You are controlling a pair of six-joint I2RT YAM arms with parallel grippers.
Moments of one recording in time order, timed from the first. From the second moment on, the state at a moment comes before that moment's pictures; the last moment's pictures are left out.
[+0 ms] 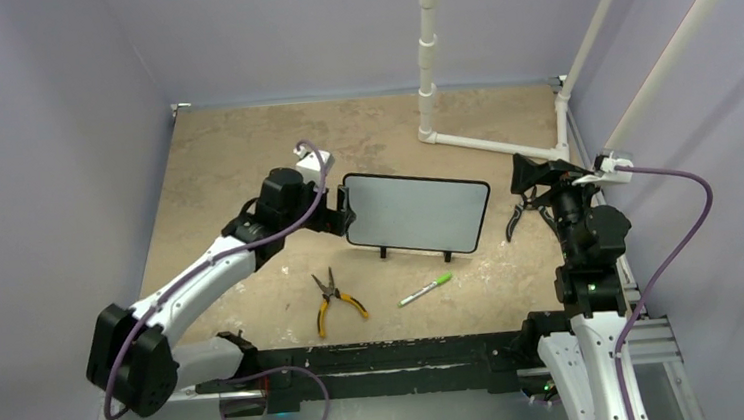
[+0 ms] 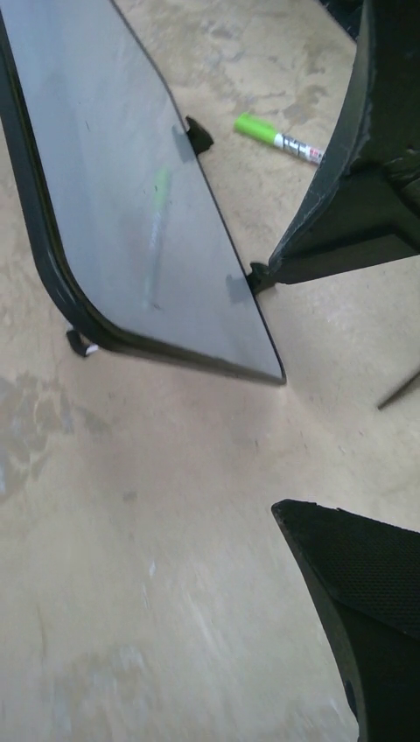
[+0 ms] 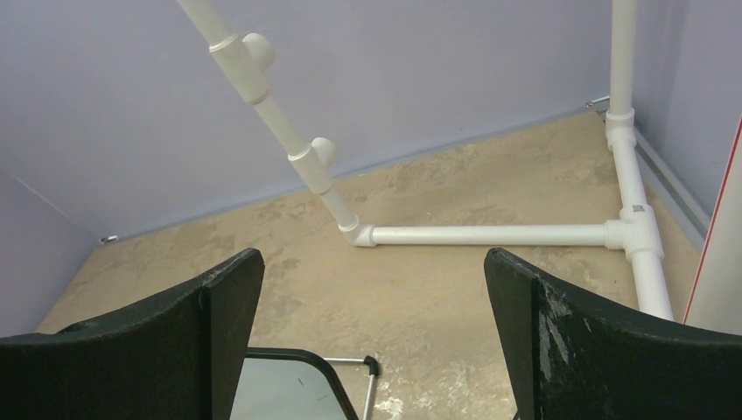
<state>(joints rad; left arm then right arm) -0.55 1.26 0.85 -0.17 0.13 -0.21 -0.05 0.48 0.58 0.02 -0.02 0.39</state>
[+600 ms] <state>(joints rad) -1.20 1.17 0.72 -0.13 -0.24 -0.29 -0.05 0.47 0.58 0.02 -0.02 0.39</state>
